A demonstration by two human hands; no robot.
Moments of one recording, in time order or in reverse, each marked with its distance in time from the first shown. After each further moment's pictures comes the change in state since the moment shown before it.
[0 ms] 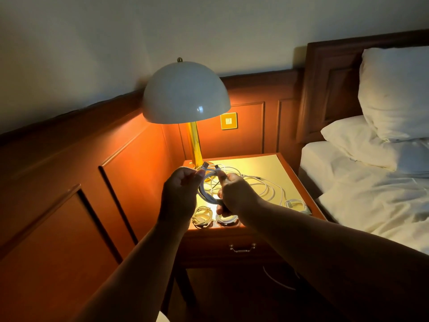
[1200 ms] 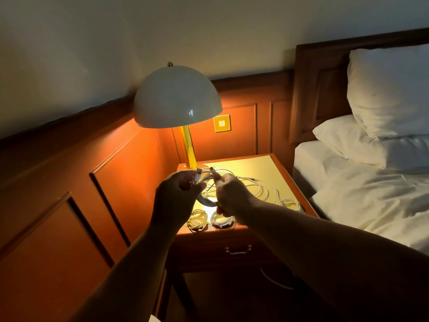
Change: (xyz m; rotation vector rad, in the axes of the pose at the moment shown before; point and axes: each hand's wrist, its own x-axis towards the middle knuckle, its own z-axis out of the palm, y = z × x) left_hand 0.003 0.002 -0.003 0.339 -0.058 0.196; right_hand 0.004 -0.001 -0.011 -0.200 0.009 -0.058
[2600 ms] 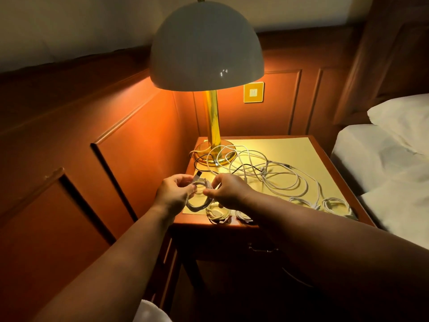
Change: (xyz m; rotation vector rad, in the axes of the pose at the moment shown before) left_hand 0.051 -0.171 0.015 -0.242 -0.168 -0.580; right_hand 0.122 0.050 0.084 -0.367 -0.276 0.021
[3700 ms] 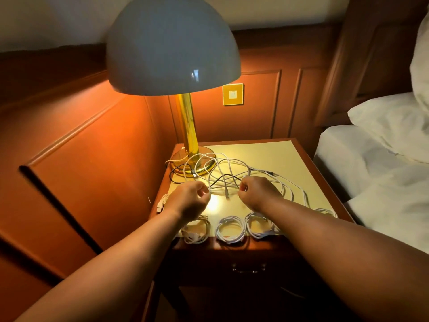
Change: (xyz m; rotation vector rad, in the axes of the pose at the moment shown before) left_hand 0.067 -0.004 0.085 0.716 -0.184 0.326; right_hand 0.044 0.111 -0.066 -0.355 0.294 0.128
